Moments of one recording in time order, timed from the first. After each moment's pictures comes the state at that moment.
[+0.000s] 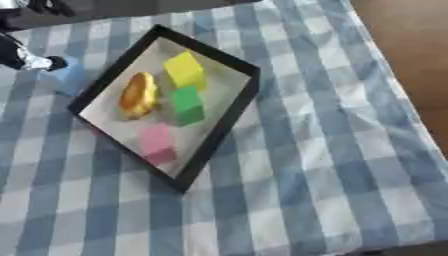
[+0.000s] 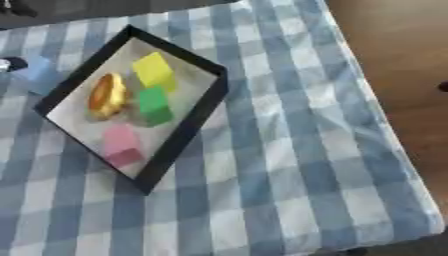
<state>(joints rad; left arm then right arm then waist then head) -0.86 0.84 -0.23 -1.28 -0.48 -0.29 -0.77 0.09 -0.52 -0.18 -1.98 -0.15 0.02 -0.19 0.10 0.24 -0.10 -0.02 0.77</state>
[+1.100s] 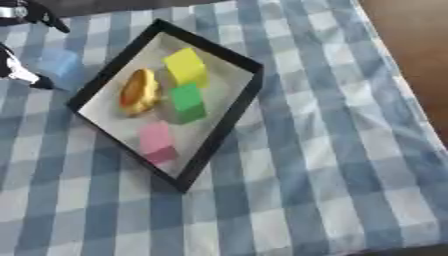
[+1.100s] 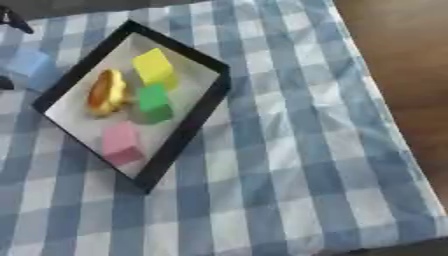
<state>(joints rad) -0.85 0.89 -0.24 -1.24 -0.51 -0.29 -0.83 0.10 -0.50 -0.17 -1.98 -0.10 0.02 -0.19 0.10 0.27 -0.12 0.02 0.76</state>
